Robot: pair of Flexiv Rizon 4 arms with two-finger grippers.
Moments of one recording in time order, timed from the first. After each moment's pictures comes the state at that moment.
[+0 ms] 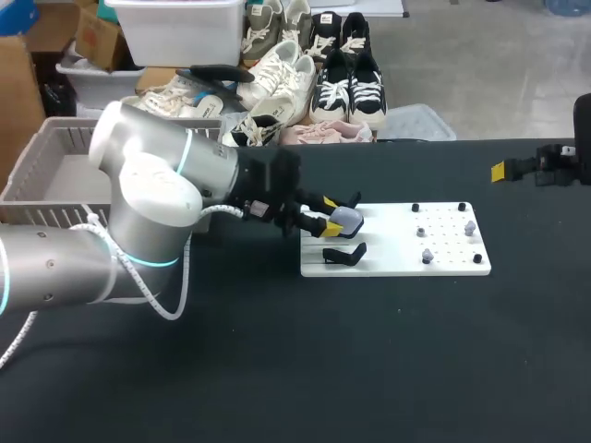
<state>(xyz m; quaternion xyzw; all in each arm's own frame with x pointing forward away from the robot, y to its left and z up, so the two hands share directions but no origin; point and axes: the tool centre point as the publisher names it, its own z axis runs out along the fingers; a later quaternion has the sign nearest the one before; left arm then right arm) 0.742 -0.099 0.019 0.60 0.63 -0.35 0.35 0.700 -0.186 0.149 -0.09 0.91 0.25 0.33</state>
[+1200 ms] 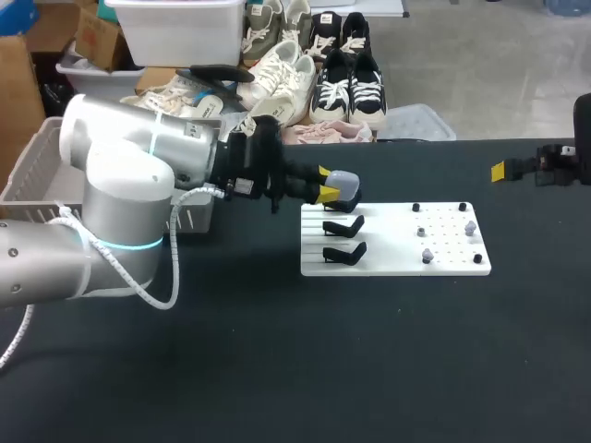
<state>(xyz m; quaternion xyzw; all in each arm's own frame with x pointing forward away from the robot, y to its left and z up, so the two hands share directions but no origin) 0.730 -0.096 0.106 0.58 0.57 -0.40 0.43 0.700 -0.186 0.149 -0.09 0.91 0.25 0.33</state>
